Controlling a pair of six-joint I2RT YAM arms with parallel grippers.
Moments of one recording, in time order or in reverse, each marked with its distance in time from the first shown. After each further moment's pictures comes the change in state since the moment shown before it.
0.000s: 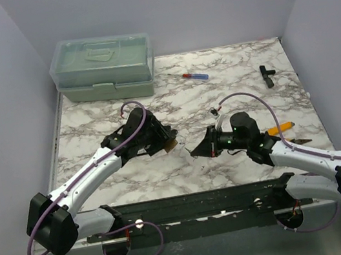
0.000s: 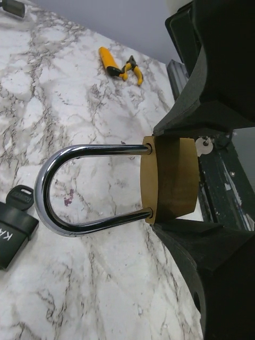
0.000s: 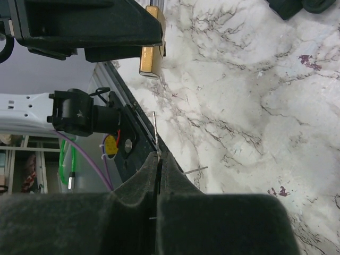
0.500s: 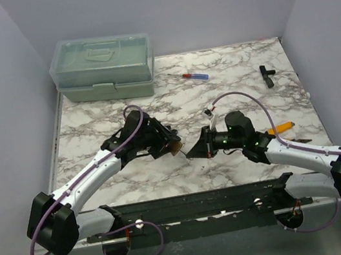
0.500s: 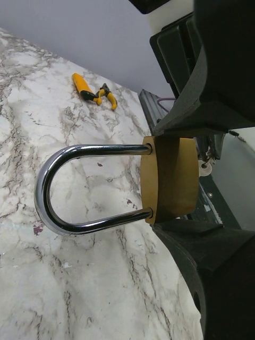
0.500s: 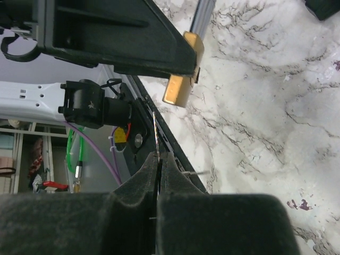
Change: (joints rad) left arm 0.039 -0.004 -0.076 0.127 0.206 -0.066; right arm 0.037 0.054 0.039 0.029 -0.043 0.005
